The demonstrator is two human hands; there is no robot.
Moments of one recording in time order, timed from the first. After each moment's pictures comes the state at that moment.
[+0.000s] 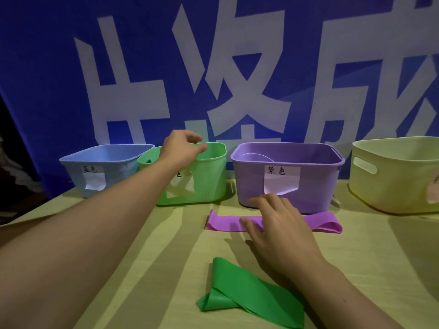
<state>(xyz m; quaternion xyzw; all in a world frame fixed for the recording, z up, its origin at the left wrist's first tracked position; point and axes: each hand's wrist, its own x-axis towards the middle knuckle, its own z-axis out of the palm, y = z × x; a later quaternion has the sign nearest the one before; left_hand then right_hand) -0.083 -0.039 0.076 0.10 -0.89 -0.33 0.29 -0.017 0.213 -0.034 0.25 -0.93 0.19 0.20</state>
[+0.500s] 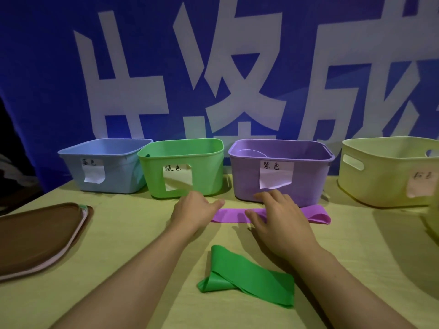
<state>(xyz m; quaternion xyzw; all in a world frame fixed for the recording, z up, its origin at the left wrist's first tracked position) -0.024 0.016 -0.040 0.23 -0.91 -0.30 0.15 -0.026 0.221 -0.040 0.22 -0.94 0.20 0.19</state>
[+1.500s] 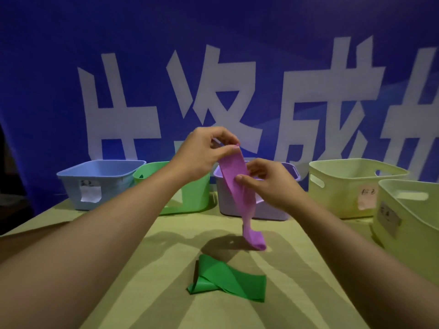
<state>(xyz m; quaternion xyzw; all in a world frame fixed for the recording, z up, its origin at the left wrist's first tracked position) 0.018 0.062 0.144 -0.19 -0.87 -0.35 0.29 -0.020 0.251 0.085 0.29 -0.84 0.44 0.13</state>
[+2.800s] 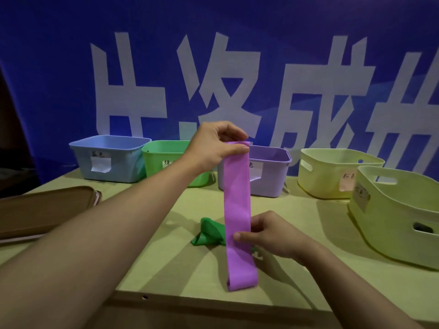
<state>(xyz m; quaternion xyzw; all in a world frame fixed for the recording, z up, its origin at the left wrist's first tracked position) 0.077 0.083 0.120 -0.16 -0.81 -0.49 0.26 0.090 0.280 0.004 0.26 -0.85 0.43 -0.15</state>
